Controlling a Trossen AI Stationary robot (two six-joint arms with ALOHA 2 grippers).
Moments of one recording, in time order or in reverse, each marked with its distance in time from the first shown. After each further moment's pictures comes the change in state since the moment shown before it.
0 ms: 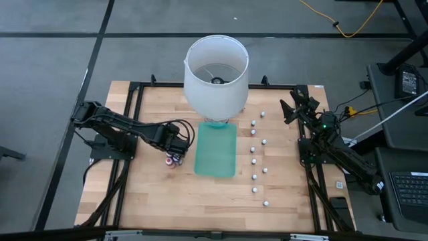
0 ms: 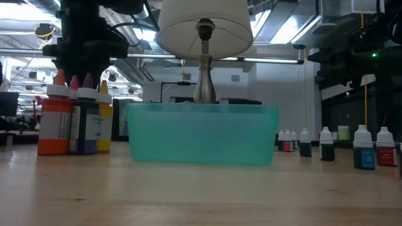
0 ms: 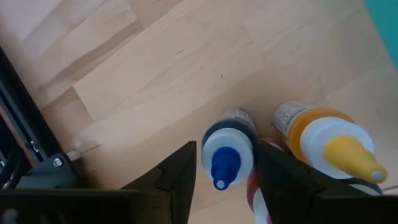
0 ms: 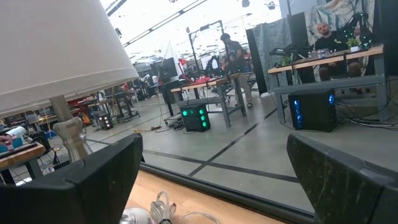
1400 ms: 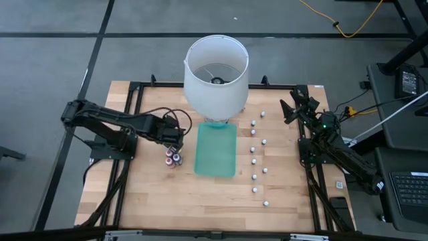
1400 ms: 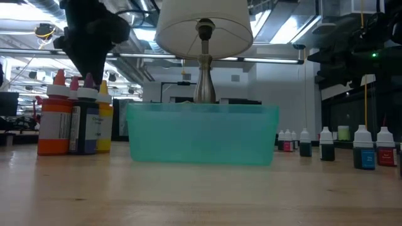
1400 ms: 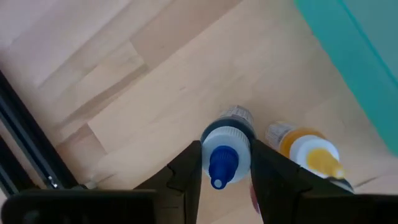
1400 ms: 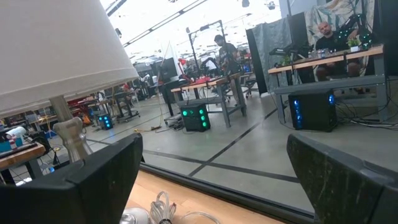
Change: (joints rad) left arm 0.072 -0.155 0.016 -0.009 -0.037 0.180; right arm 0.000 0.000 0.000 0.000 0.000 0.000
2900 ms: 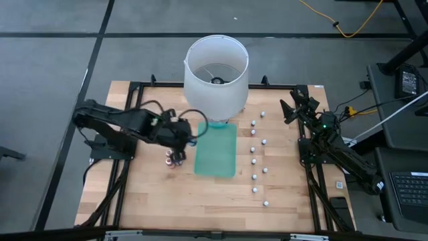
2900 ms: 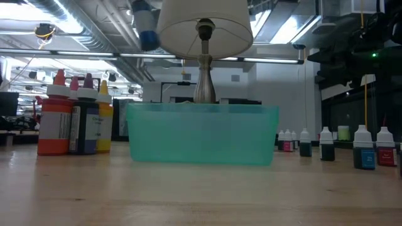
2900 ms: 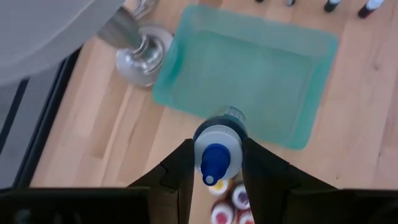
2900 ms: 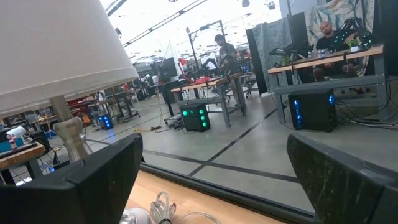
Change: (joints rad) left arm -0.166 0.201 0.660 -0.179 -0.120 0.571; right arm 0.000 0.000 0.000 0.000 0.000 0.000
